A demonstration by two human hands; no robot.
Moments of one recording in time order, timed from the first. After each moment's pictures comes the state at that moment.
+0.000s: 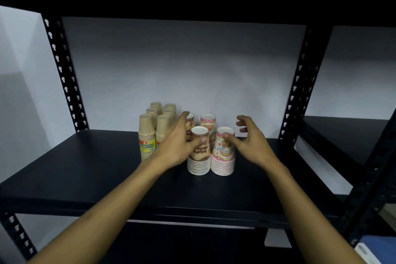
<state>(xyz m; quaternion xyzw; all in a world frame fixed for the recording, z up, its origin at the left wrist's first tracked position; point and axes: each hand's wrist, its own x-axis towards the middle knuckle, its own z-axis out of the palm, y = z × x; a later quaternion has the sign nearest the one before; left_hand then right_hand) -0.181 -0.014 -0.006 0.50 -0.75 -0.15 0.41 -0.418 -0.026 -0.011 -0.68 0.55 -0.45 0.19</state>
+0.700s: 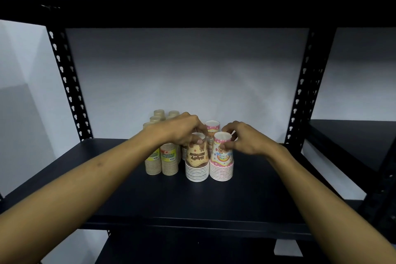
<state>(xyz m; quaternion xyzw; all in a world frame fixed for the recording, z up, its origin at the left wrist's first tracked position) -0.173 -0.059 0.067 0.47 -0.88 0.00 0.05 -0.403 -0.056 0.028 -0.80 0.53 -0.23 0.17</state>
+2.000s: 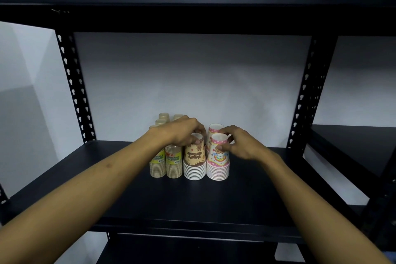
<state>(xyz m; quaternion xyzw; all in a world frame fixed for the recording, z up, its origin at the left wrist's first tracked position) -0.156 -0.073 0.060 0.50 -0.86 -0.02 0.07 -0.377 -0.057 0.019 -0.78 0.53 -0.27 0.18</state>
